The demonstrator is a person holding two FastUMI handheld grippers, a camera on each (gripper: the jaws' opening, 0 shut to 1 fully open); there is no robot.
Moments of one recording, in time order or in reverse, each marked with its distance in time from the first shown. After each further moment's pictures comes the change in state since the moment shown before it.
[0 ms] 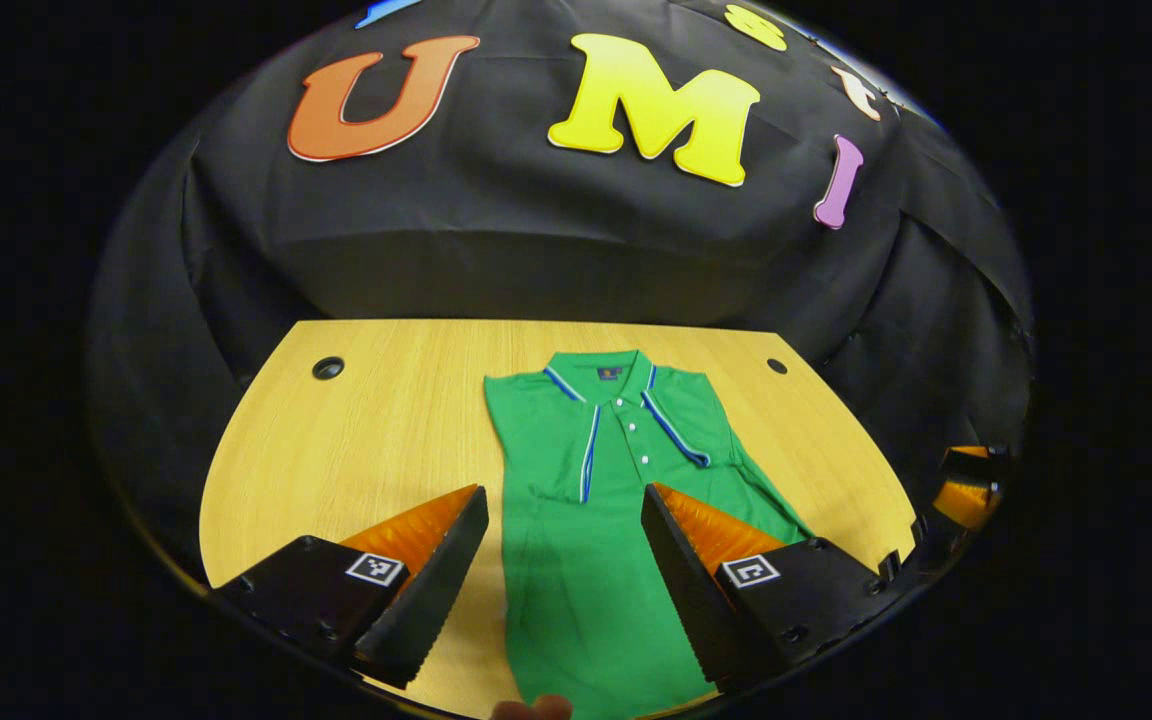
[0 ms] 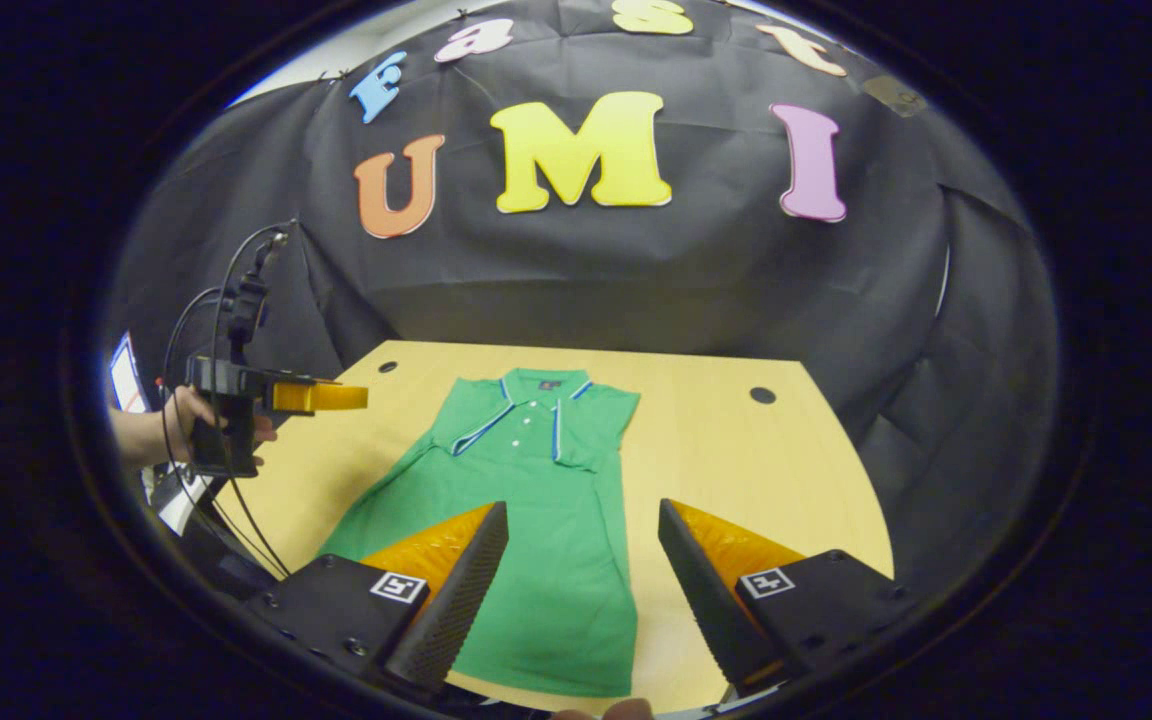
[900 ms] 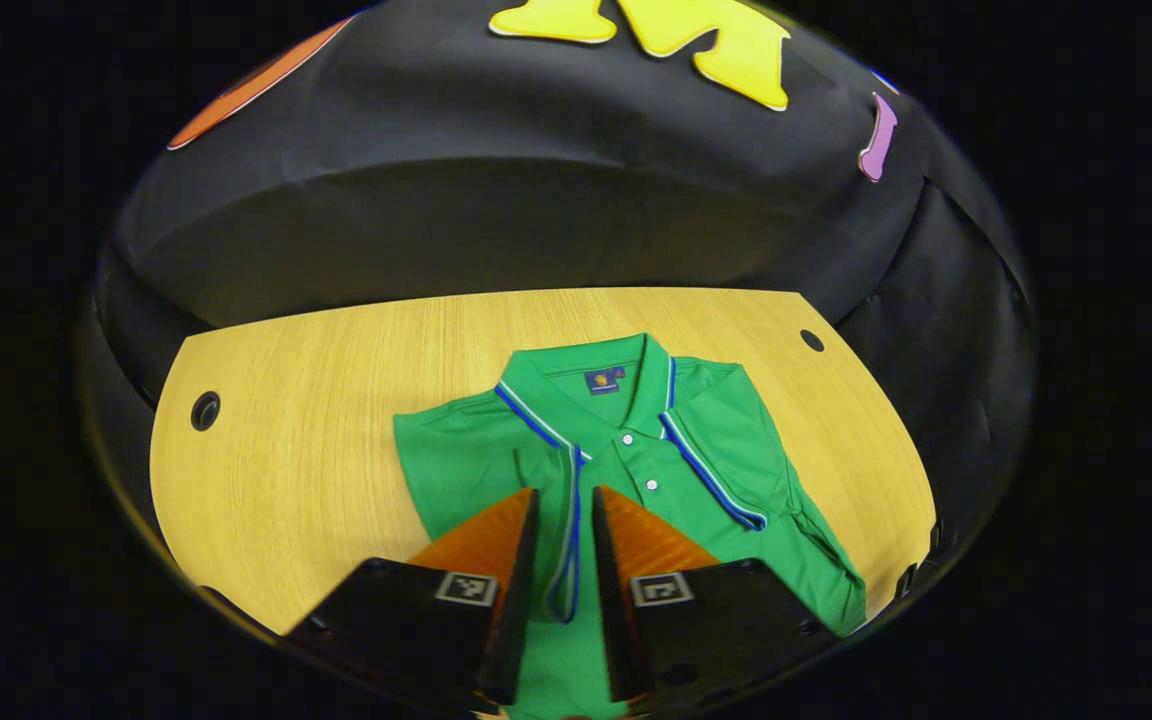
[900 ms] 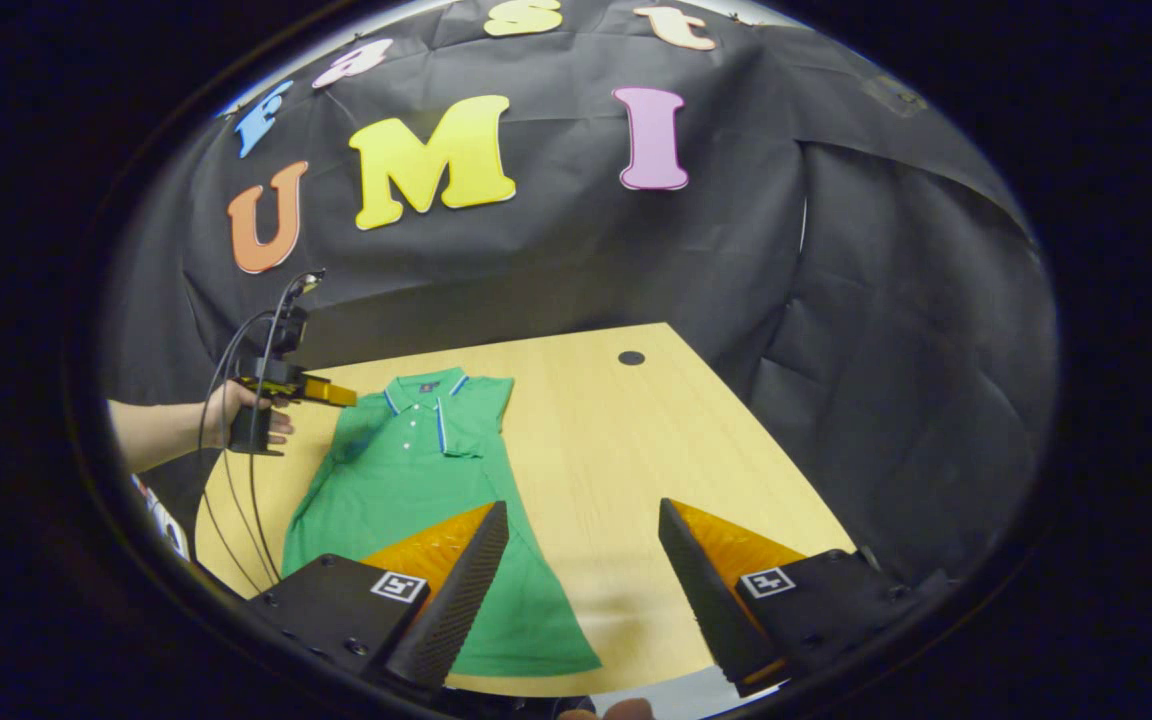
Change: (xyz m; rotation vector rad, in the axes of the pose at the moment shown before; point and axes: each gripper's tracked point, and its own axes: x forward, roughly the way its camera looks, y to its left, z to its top) left arm 0.208 -0.034 0.059 0.053 0.156 -0.115; right arm -0.051 -0.069 -0.019 0.230 -0.023 -0.327
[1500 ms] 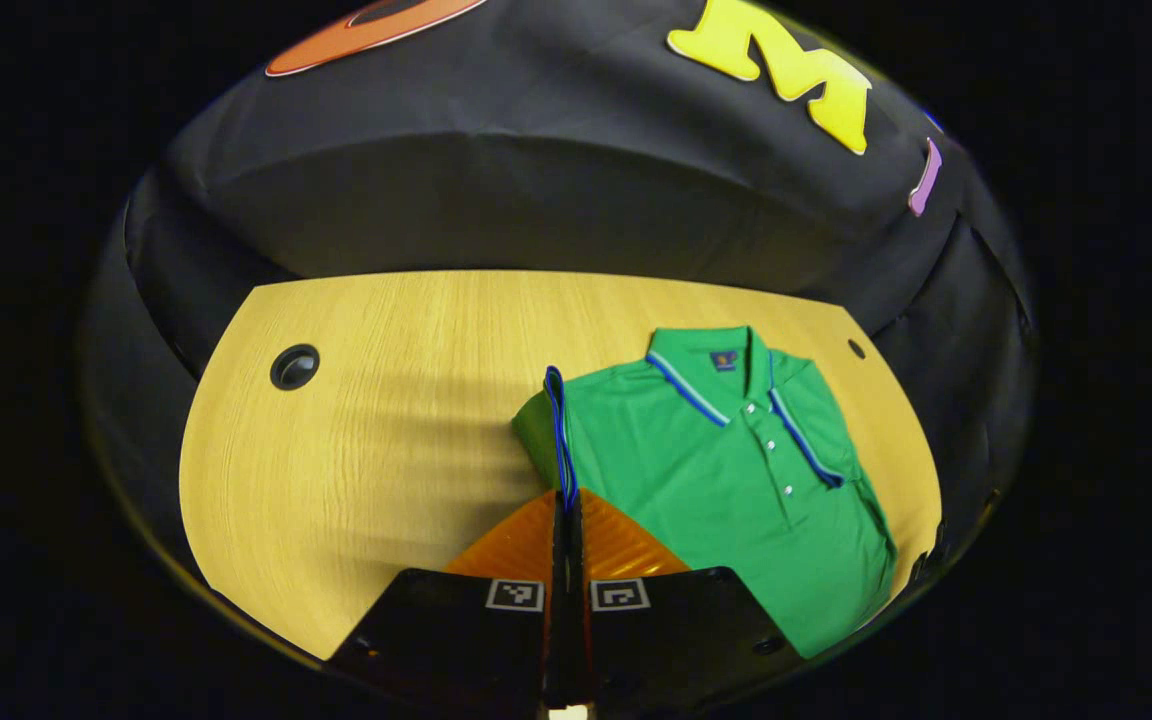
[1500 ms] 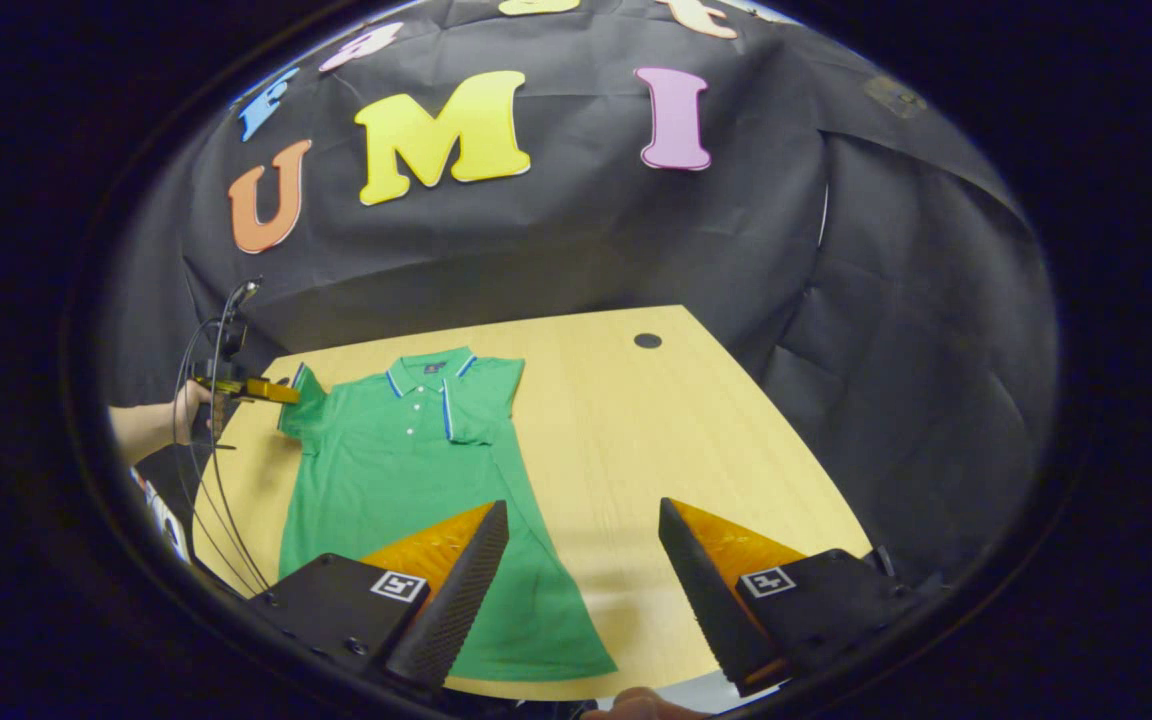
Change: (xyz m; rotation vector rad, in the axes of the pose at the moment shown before) left arm -0.047 0.122 -0.014 -0.088 -0.009 0.053; right arm 0.022 0.015 -0.001 -0.035 0.049 -0.007
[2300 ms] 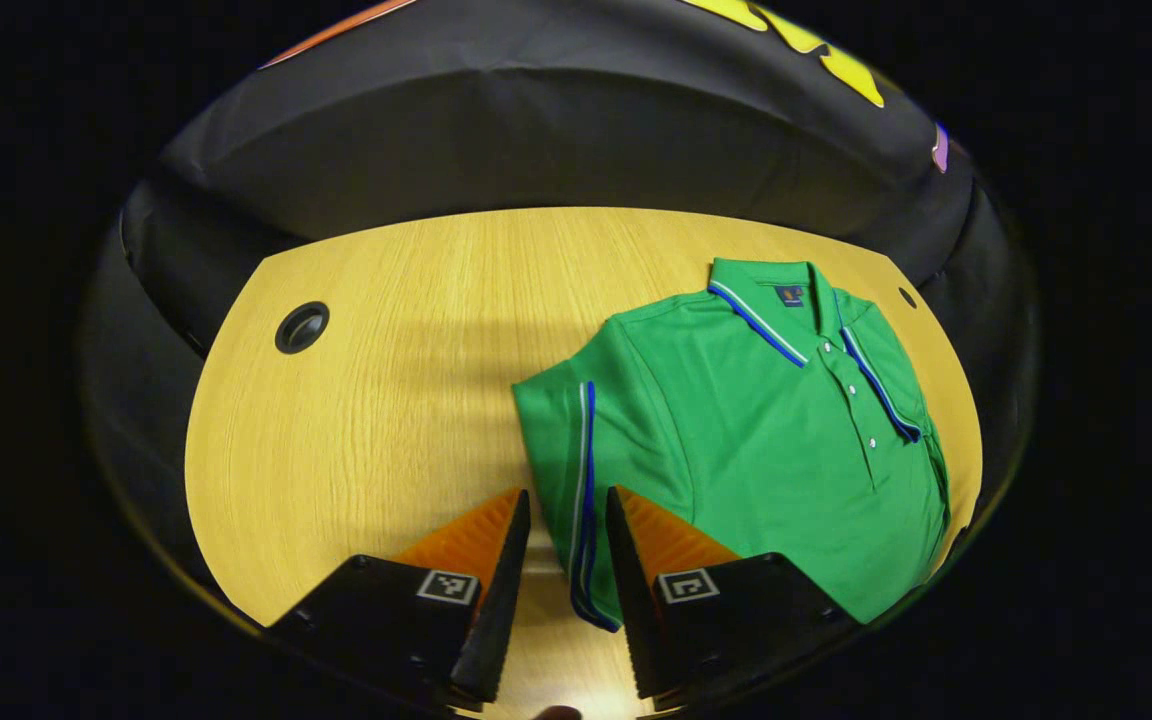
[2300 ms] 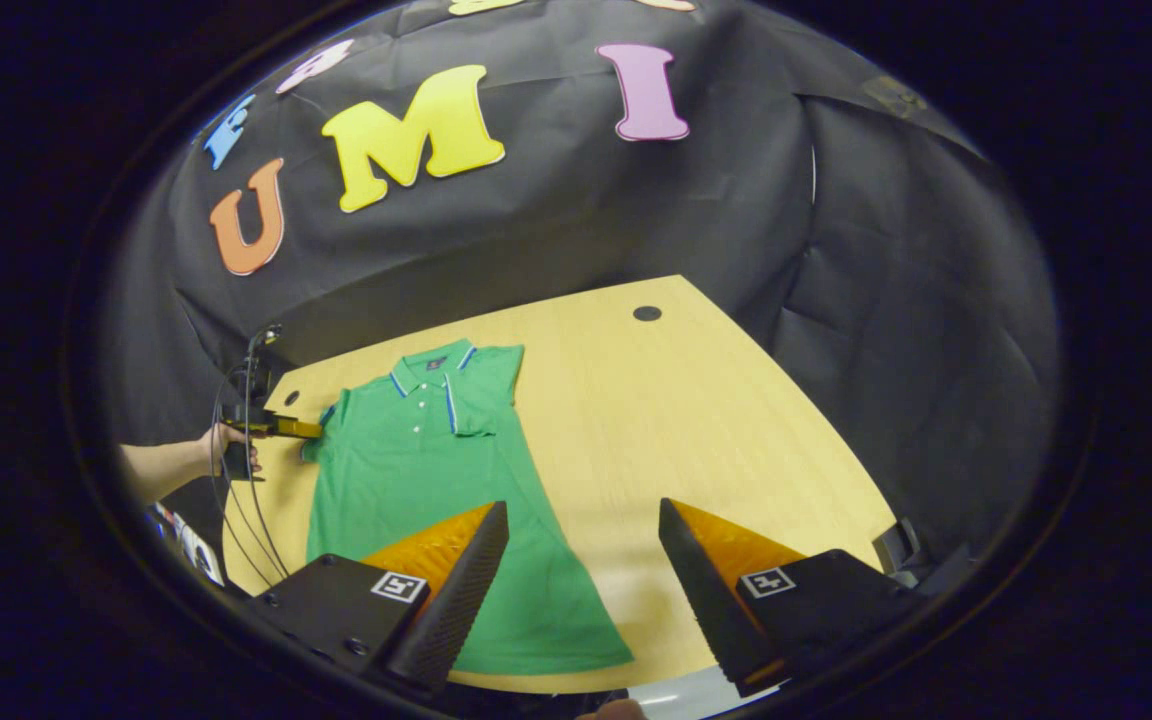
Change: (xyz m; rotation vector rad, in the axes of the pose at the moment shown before) left arm 0.034 0.058 -0.062 0.041 0.155 0.136; right arm 0.009 -0.004 -0.011 0.100 0.101 0.034
